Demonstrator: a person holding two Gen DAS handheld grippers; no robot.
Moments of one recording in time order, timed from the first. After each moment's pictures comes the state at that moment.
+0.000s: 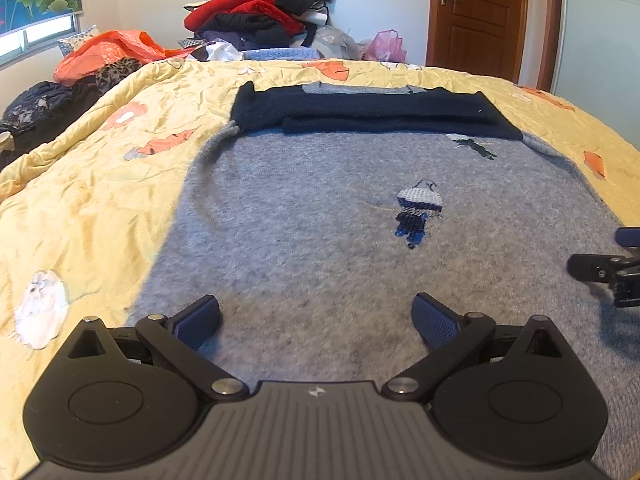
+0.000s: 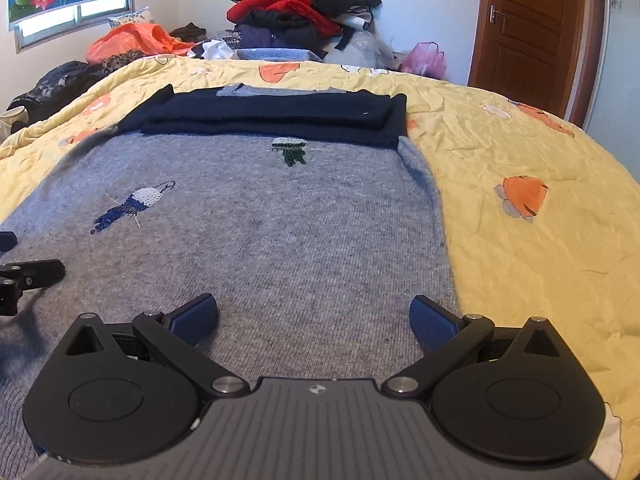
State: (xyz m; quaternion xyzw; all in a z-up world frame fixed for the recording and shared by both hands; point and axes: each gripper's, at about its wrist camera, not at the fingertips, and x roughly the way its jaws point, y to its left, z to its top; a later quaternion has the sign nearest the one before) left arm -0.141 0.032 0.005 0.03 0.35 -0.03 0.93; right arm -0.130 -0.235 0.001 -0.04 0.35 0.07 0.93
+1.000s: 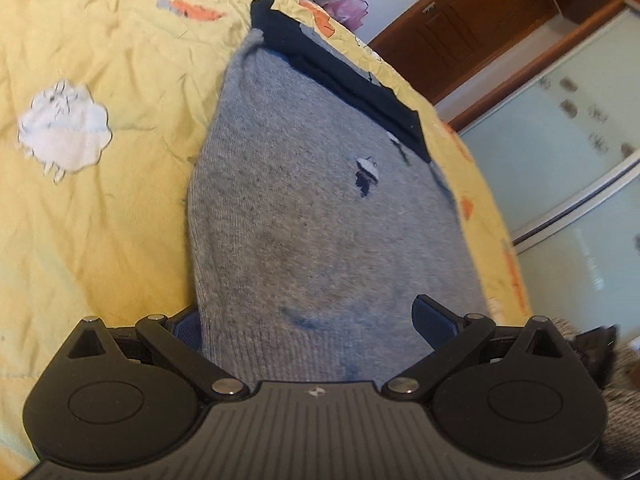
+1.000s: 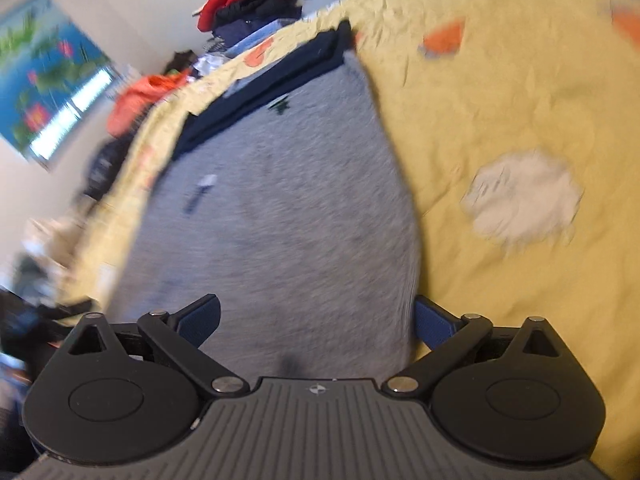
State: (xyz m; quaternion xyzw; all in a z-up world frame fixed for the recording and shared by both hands) left arm -0.187 0.176 0.011 -0.28 0.45 -0.22 0.82; right arm -0.234 -0.334 0.019 0.26 0.44 0.14 0.85
